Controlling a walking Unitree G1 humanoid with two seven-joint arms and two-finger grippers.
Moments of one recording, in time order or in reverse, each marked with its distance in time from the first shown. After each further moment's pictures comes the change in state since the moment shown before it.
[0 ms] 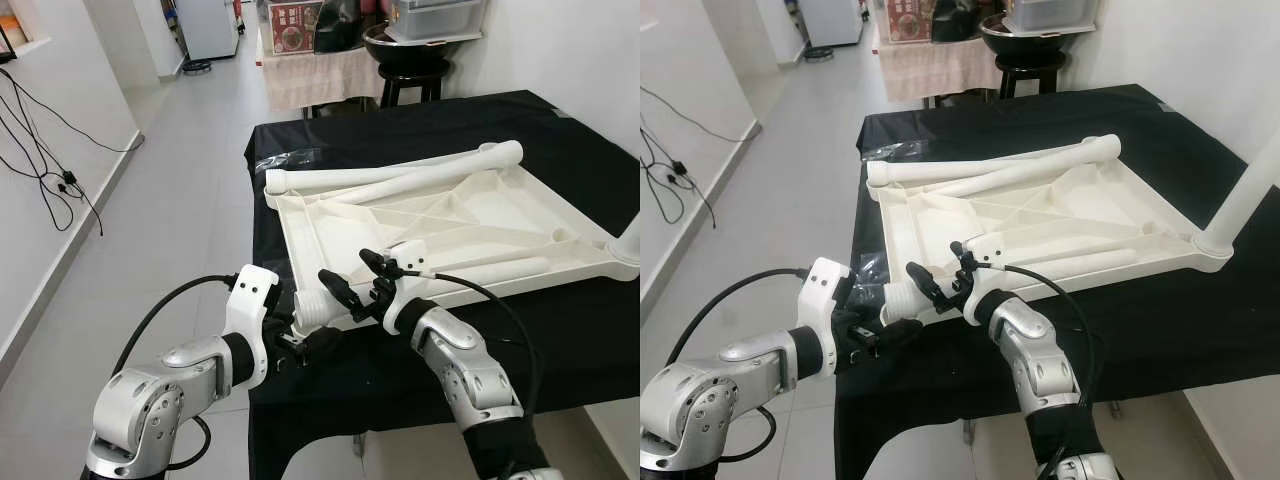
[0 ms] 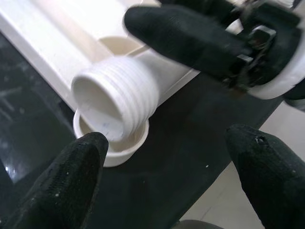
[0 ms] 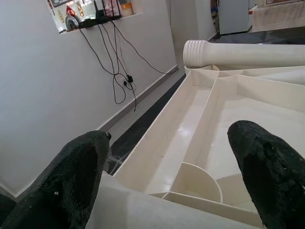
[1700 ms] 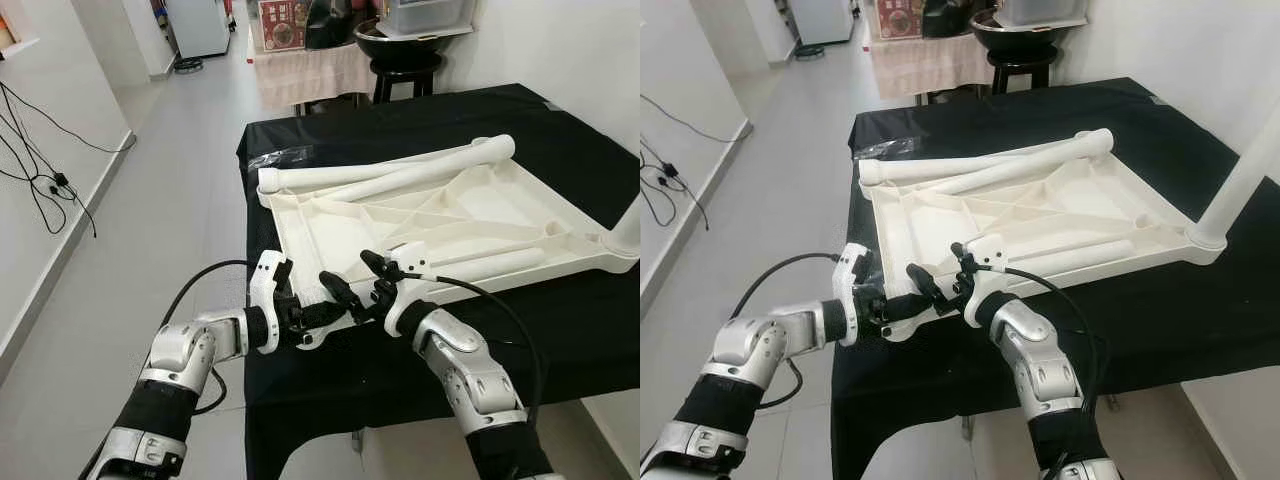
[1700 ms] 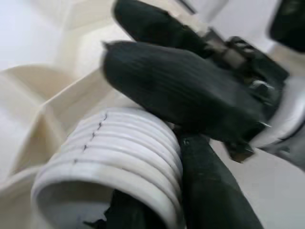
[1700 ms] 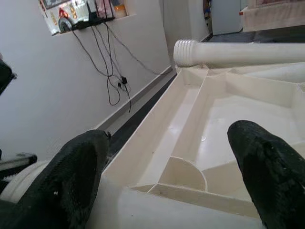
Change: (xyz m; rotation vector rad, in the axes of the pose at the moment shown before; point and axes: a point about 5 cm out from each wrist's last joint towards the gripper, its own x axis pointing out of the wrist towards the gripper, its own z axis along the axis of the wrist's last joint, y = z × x) left arm 0.061 0.028 0.007 -0.109 -0.029 -0.339; right arm -0.004 0.000 0.003 -0.008 -0.013 -0.016
